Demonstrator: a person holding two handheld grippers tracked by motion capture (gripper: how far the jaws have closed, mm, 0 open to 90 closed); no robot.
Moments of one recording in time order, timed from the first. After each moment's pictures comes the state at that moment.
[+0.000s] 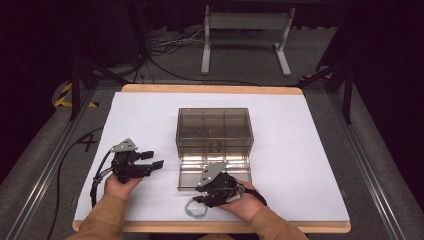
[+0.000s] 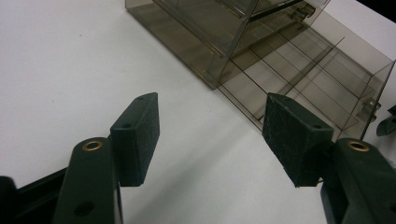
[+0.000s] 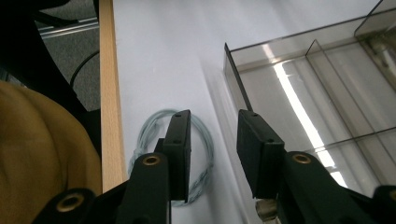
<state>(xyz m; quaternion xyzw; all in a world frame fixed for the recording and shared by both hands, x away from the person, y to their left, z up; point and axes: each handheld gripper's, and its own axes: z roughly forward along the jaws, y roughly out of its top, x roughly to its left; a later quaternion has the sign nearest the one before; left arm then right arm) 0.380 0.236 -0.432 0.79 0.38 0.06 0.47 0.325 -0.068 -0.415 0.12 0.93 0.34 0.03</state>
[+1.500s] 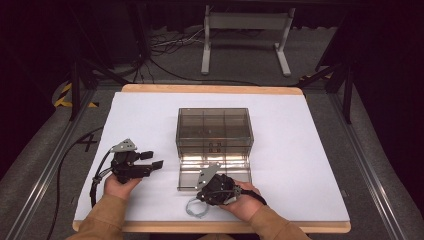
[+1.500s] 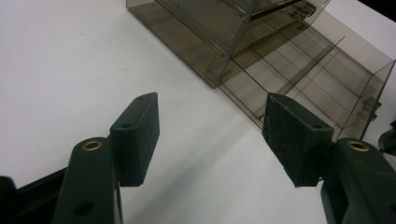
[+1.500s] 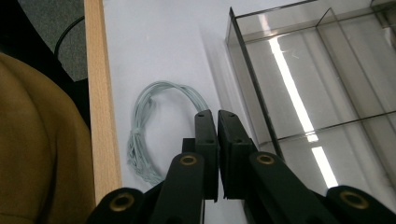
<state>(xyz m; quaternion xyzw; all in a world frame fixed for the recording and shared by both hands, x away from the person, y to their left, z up) 0.380 0.237 -0.432 0.79 0.38 0.06 0.47 0.323 -0.062 -0.416 0.11 0.95 0.28 0.04</state>
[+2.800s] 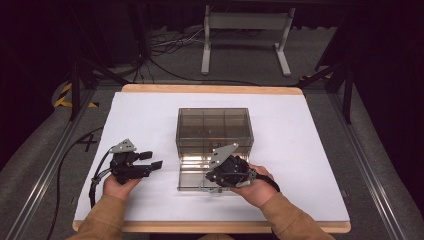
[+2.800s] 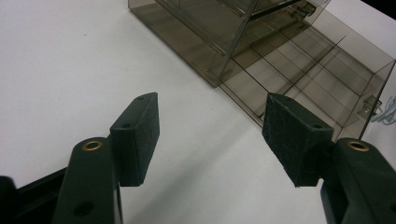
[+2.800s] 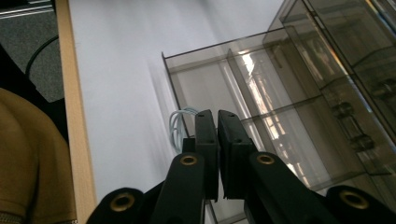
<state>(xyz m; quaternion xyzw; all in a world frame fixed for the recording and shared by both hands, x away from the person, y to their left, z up) 0.377 0.239 -0.431 0.79 0.38 0.06 0.47 0.340 -0.089 -0.360 0.14 0.94 0.30 0.09</state>
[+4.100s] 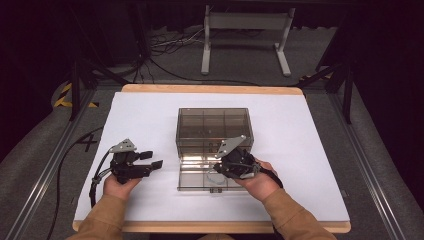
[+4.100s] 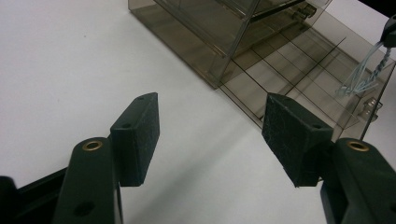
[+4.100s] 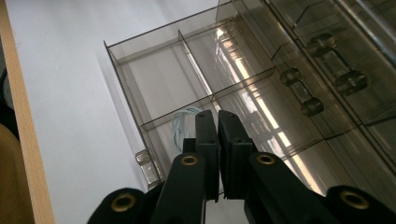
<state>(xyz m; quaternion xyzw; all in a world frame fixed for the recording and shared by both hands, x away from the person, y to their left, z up) 0.378 0.238 -0.431 0.79 0.38 0.06 0.47 0.362 -0.106 -0.368 0.20 0.93 0.29 0.11</state>
